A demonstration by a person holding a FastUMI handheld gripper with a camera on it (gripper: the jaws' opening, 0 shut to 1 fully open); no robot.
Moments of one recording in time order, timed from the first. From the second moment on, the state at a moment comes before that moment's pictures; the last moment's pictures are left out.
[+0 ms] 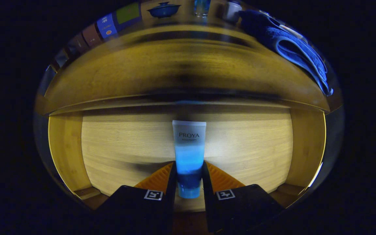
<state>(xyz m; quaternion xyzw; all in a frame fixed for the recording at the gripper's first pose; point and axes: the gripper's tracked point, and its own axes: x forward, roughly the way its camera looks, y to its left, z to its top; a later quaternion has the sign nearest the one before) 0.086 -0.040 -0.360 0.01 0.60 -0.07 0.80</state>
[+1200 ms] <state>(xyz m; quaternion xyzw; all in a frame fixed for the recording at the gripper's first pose) 0.239 -0.041 -0.233 0.03 0.45 -0.02 0.89</state>
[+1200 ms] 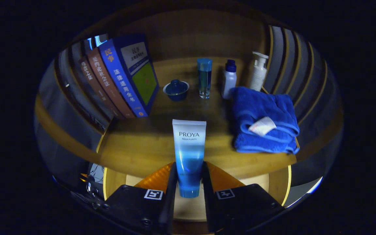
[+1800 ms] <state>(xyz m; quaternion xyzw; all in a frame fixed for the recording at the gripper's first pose) 0.290 -0.056 -0.264 0.03 0.46 -0.04 0.89</state>
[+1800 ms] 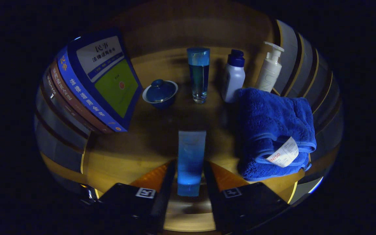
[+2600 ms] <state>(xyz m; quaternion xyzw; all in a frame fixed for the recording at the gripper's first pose) 0.134 -0.045 -0.173 0.02 0.28 -0.04 0.96</state>
